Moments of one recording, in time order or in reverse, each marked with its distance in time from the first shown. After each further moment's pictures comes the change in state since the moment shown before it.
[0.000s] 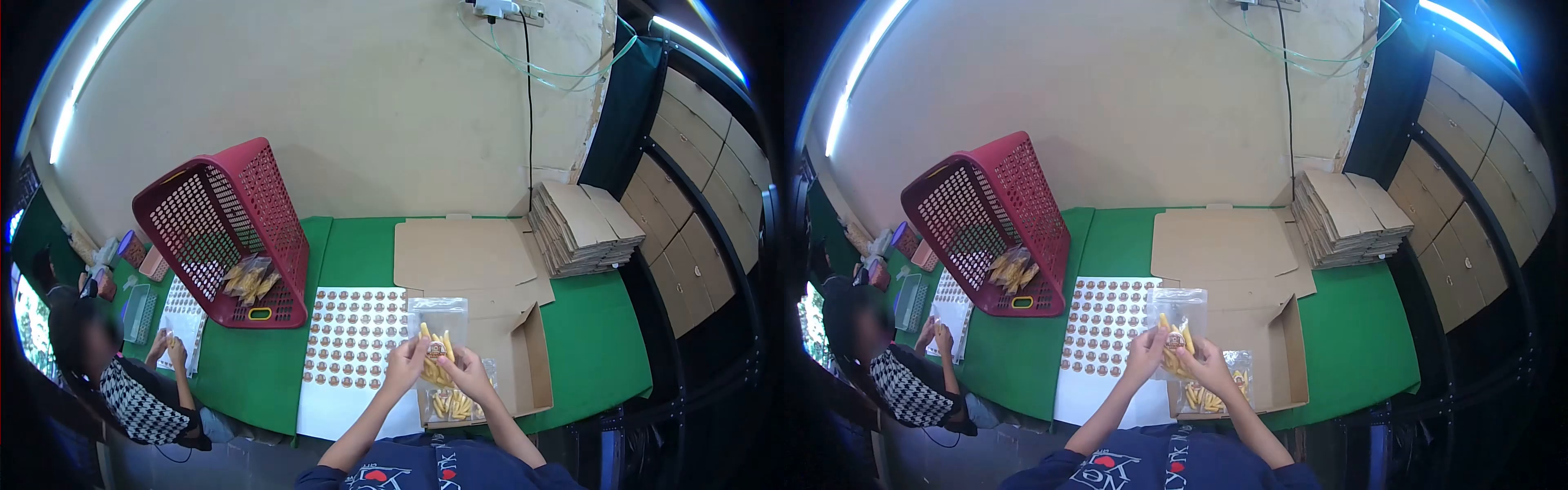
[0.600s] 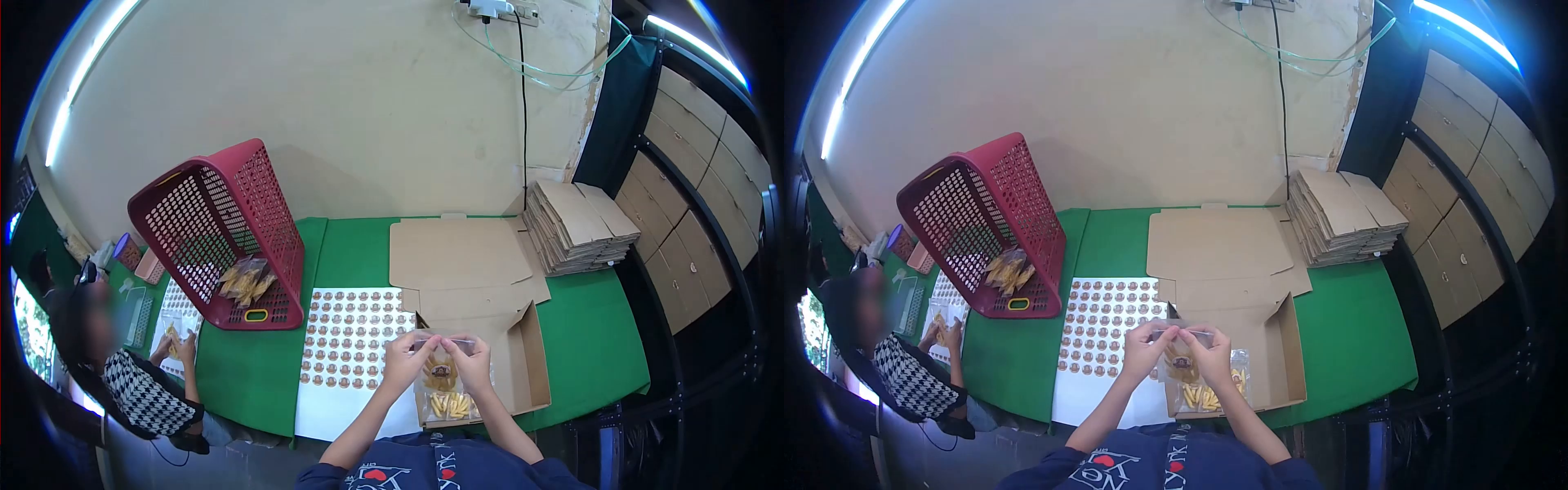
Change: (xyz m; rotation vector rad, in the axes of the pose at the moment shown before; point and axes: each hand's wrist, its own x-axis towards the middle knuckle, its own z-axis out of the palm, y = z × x) left_hand 0.003 0.031 0.013 0.007 -0.032 0.097; right_hand 0.007 -0.012 0.003 0.184 0.311 -0.125
